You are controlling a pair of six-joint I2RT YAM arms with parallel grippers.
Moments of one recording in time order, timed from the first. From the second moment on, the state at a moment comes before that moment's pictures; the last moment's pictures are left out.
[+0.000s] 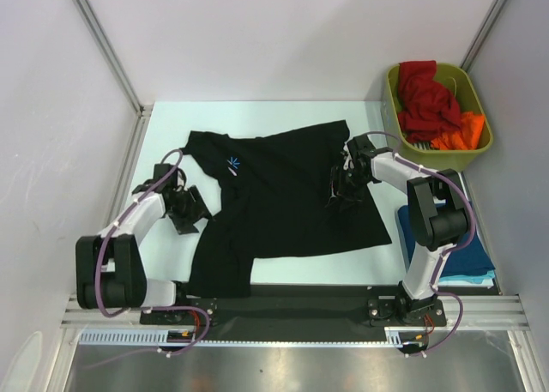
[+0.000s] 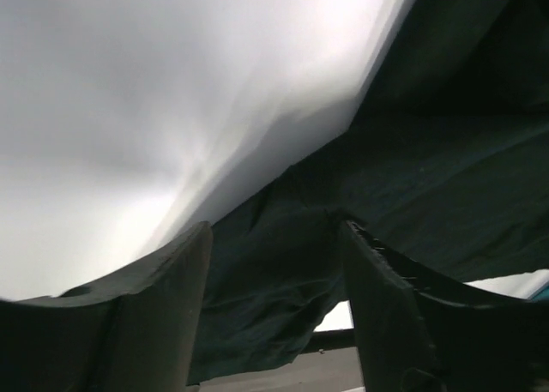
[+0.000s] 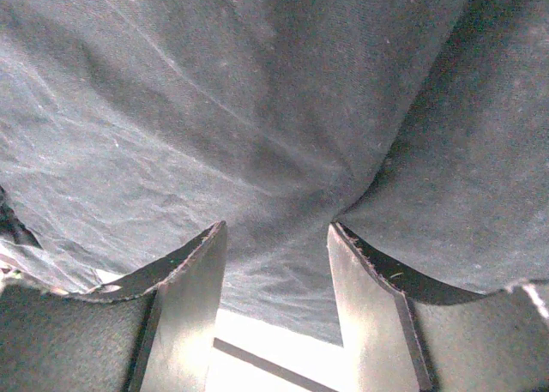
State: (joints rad) left arm 0.03 1.34 0.77 -0.67 0.22 -0.54; right arm 0.29 1.85 1.22 -0.64 -0.34 0.41
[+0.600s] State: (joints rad) left arm 0.03 1.43 0.75 -0.66 0.16 -0.55; right arm 0.29 1.85 1.22 -0.63 -0.35 0.41
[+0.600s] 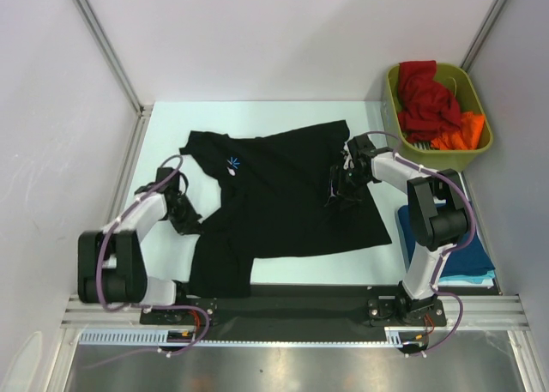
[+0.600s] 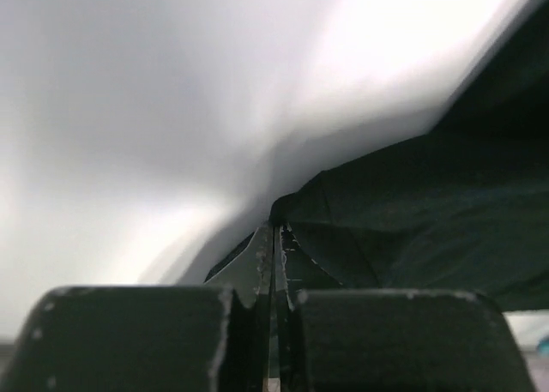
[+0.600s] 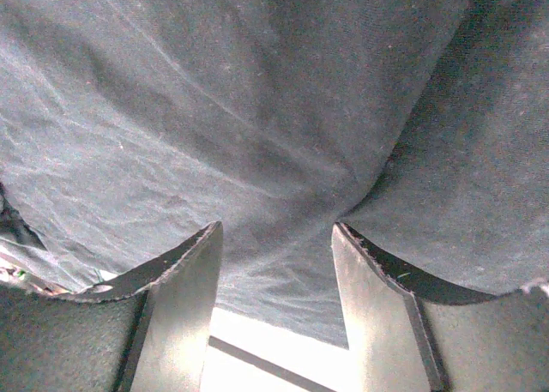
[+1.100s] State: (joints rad) left arm 0.04 0.42 0.69 -1.25 -0.31 -1.37; right arm 0.32 1.85 1.22 -0.65 -0.30 0.44
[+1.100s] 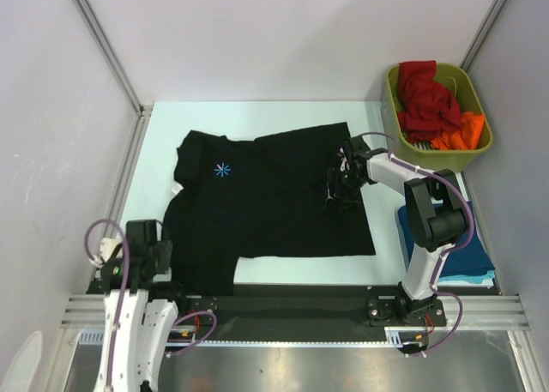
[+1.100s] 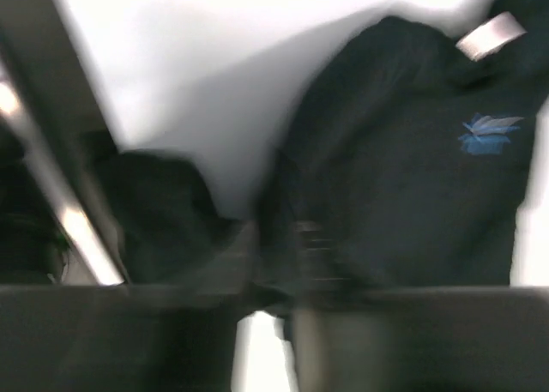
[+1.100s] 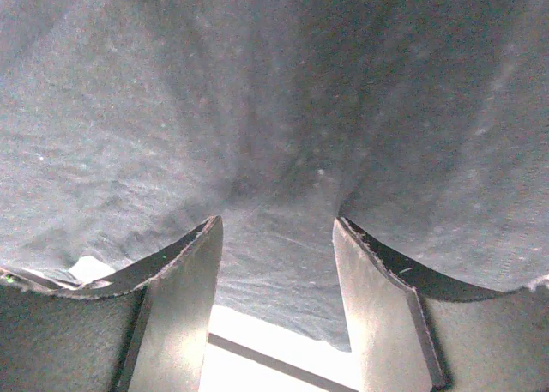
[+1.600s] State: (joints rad) left arm 0.05 0.98 0.94 -1.08 -0.30 -0.96; right arm 0.33 1.85 1.23 -0.66 -0.29 0.44
